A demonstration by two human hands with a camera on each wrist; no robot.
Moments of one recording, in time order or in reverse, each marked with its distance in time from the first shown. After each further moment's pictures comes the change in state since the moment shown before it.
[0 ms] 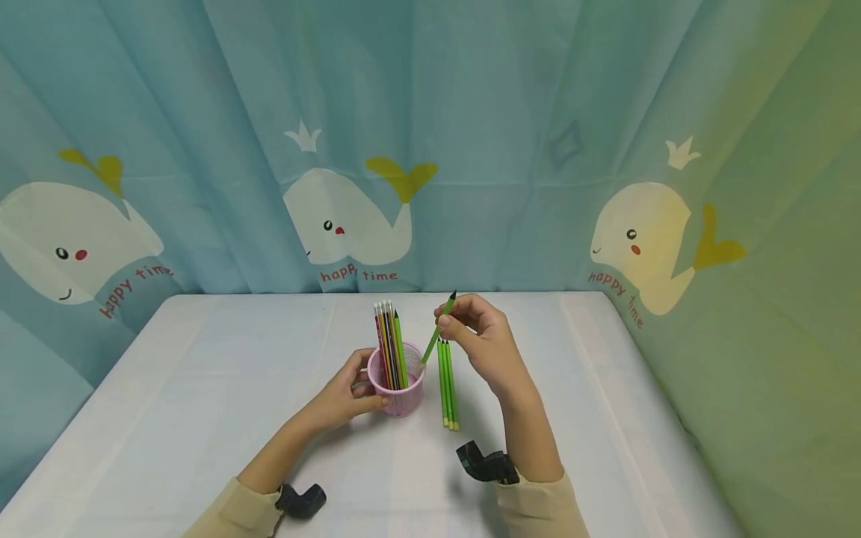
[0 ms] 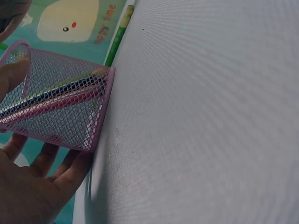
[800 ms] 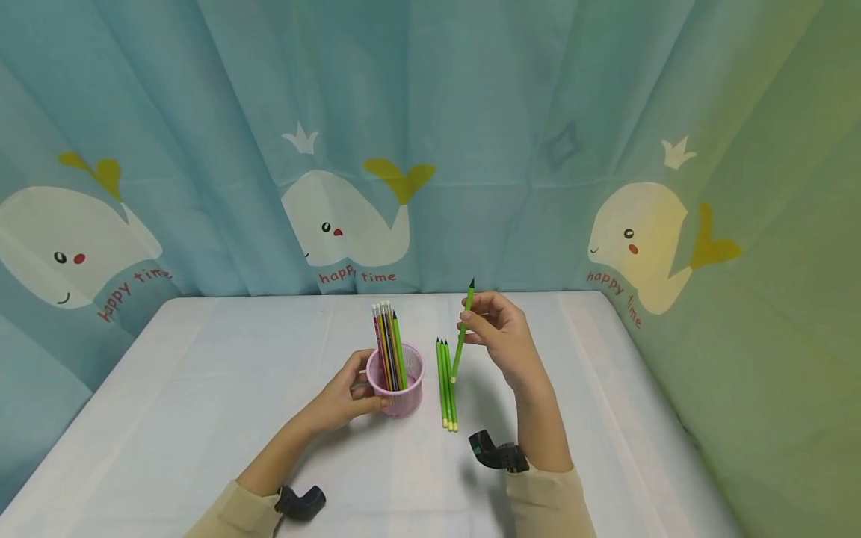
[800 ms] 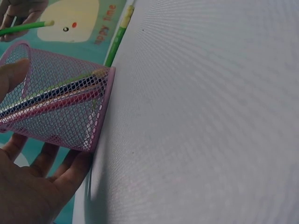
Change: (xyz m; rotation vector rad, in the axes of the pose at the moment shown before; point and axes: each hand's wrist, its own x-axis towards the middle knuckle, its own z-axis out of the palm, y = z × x) left_hand 0.000 0.000 0.001 -0.002 -0.007 -0.010; right_hand 0.002 0.016 -0.028 -0.003 0.103 0.095
